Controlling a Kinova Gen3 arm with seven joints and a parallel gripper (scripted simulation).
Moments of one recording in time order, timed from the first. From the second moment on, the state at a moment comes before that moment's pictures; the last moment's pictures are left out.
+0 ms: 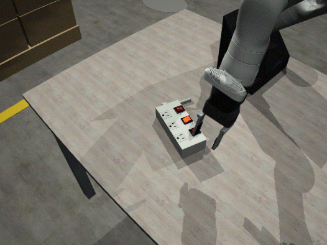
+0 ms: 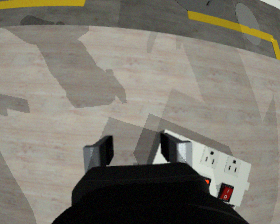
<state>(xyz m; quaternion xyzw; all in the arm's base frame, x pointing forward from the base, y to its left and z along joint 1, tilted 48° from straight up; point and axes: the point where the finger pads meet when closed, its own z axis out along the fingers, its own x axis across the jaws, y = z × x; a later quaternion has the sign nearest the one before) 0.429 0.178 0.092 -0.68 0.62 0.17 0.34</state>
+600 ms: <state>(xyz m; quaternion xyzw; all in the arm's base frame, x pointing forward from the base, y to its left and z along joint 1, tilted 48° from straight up) 0.420 0.168 0.077 -0.68 0.62 0.19 0.33</state>
